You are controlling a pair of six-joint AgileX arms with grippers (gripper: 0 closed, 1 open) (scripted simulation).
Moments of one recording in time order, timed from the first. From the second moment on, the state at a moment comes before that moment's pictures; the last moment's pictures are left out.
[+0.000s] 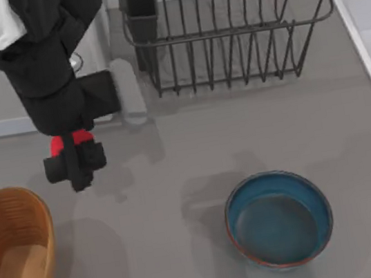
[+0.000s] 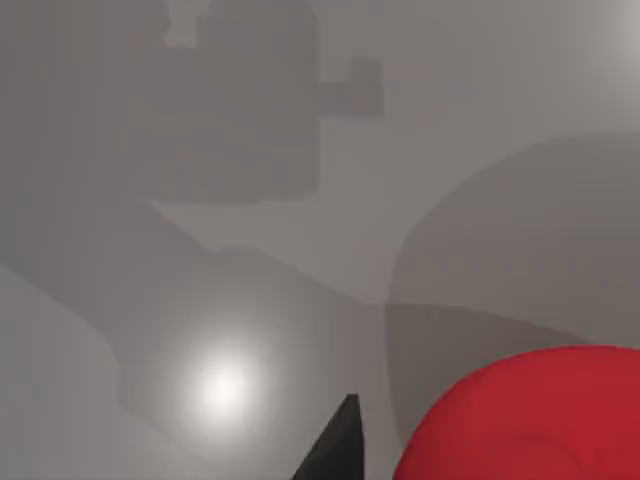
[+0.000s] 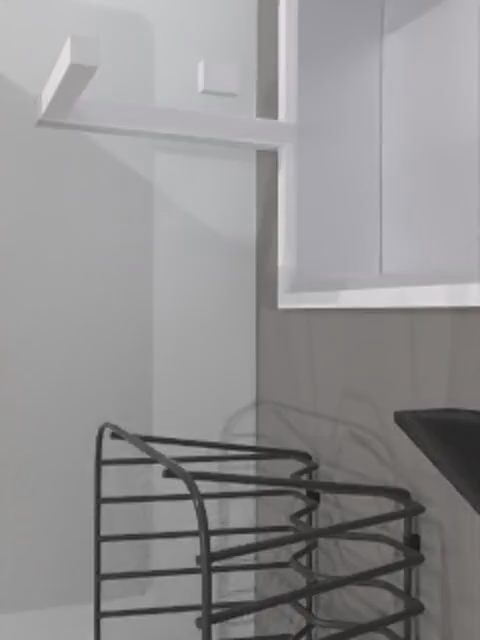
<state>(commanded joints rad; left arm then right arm) -0.46 1.79 1.50 -1.26 -0.01 0.94 0.00 0.00 0.00 0.00 0.00 0.00</state>
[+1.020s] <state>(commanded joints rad) -0.23 1.45 1.25 -1.38 -0.03 2.66 0.00 0.00 0.00 0.00 0.00 0.00</state>
